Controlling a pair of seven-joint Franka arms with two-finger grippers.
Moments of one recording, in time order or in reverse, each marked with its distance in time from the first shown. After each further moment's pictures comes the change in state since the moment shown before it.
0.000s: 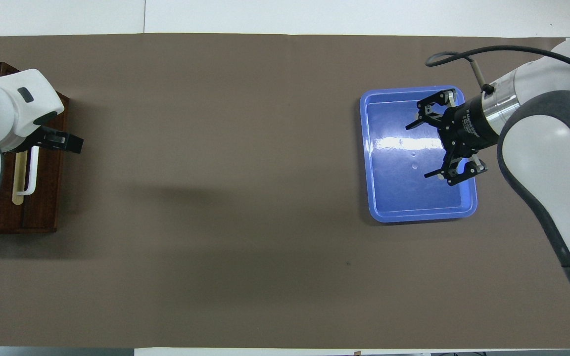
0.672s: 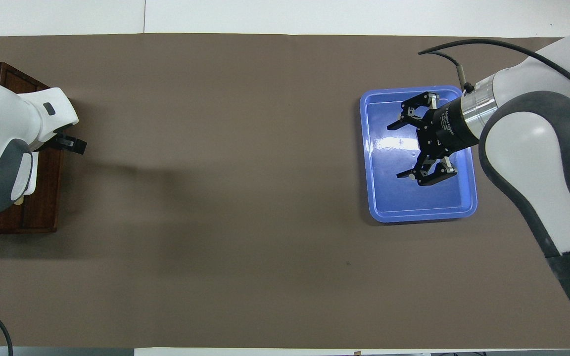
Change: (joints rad) left arm 0.072 0.092 0.014 -0.113 0.093 0.243 0.028; right arm 0.013 0.020 0.001 -0.047 0.094 0.075 0.117
